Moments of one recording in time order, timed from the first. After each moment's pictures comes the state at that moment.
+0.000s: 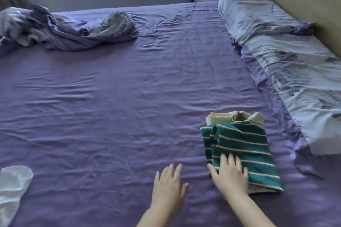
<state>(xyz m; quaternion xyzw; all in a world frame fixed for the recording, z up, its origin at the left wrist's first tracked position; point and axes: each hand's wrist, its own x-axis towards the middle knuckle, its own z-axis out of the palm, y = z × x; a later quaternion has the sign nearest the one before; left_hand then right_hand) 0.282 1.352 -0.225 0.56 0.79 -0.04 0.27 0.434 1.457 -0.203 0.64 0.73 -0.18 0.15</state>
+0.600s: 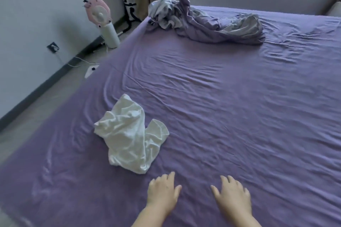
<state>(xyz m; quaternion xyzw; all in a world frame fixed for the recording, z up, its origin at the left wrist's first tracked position) 0.026 1.069 -0.196 0.33 0.90 -0.06 0.26 0.154 1.223 -0.183 0.41 0.87 -0.16 0.23</state>
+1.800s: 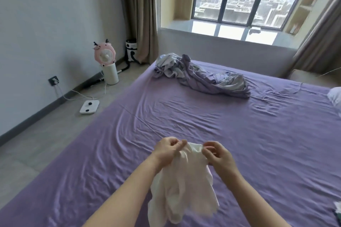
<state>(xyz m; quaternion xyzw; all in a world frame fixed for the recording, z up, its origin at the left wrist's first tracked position) -0.165 1.079 0.024 0.26 0.76 0.49 0.32 -0.021 1.205 0.019 0.34 0.73 -0.56 -0.19</state>
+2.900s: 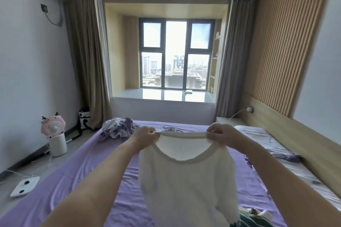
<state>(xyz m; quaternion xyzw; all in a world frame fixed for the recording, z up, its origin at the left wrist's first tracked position) 0.070 1.189 0.296 0.49 0.77 0.38 0.13 0.338 1.340 0.332 0.27 0.87 -0.35 -0.22</state>
